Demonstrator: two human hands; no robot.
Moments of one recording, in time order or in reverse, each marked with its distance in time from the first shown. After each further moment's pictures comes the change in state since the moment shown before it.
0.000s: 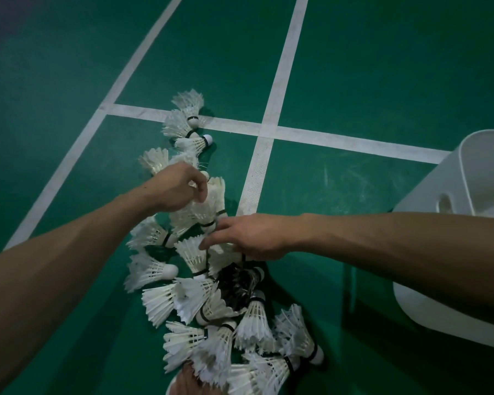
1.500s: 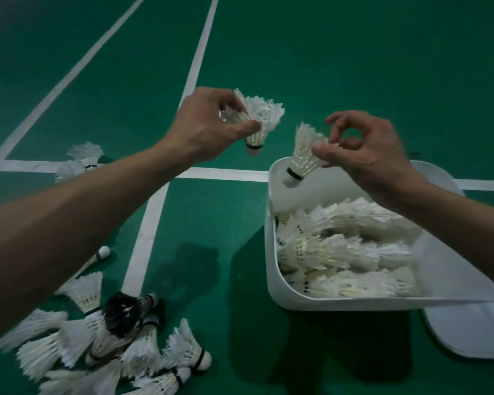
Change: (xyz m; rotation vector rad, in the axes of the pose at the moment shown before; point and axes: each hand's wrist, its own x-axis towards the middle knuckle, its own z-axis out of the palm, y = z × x) left_hand -0.006 0.291 -0.009 -0.278 0.422 0.490; right_hand -0.326 0.016 -0.080 0.515 1.345 0.599
